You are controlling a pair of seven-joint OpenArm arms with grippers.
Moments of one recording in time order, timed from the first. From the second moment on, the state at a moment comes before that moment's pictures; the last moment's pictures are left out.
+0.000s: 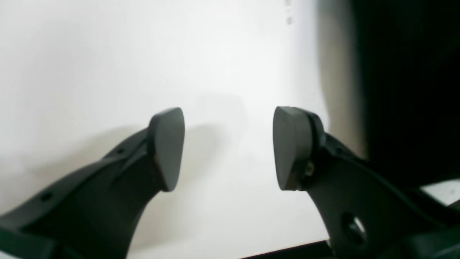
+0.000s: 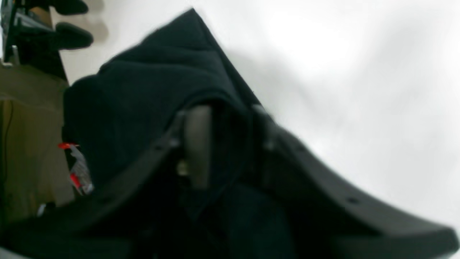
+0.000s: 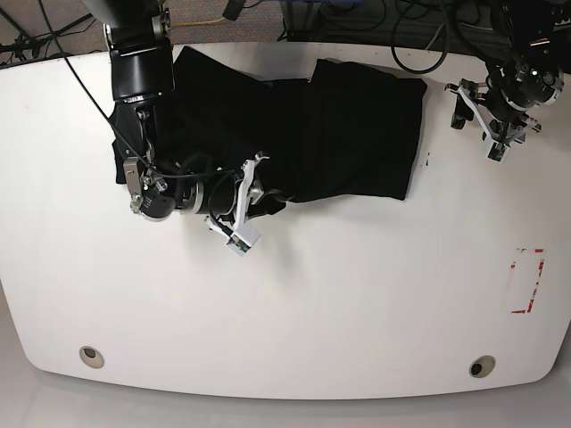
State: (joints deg) left arm 21.4 -17.4 -25.7 106.6 -20.3 -35.9 55.4; right arm 12.0 11.2 -7.6 85.9 49.7 40.7 -68.4
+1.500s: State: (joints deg) left arm 14.0 -8.7 -7.3 98.6 -14.9 -35.9 49.2; right arm -7.5 16.2 43.9 80.5 49.9 40.7 -74.0
